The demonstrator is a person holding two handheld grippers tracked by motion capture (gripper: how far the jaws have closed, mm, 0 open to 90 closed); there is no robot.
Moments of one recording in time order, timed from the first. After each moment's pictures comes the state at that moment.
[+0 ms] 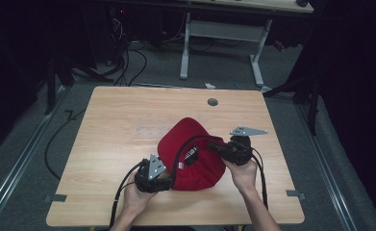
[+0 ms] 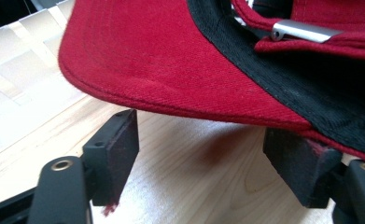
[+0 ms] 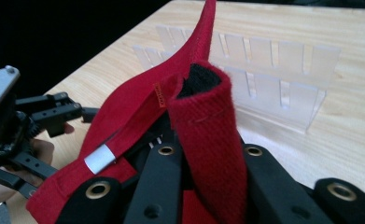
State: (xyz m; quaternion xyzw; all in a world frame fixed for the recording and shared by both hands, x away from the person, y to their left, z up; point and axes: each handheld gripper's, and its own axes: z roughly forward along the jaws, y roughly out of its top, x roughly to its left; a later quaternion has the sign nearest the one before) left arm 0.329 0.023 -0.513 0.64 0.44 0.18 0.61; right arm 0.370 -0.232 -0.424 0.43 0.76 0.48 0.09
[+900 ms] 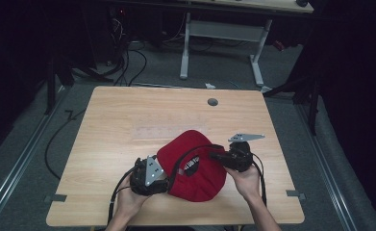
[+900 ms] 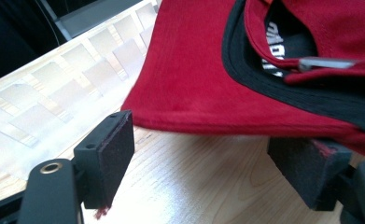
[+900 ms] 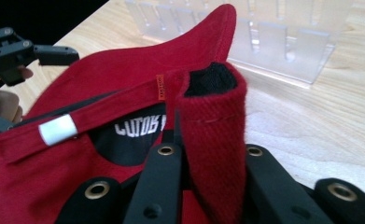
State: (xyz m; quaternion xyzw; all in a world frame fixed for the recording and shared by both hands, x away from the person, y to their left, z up) left arm 0.316 0.031 -0.490 0.63 0.41 0.22 0.62; right arm 0.360 -0.234 -0.436 0.44 0.78 0.43 0.07
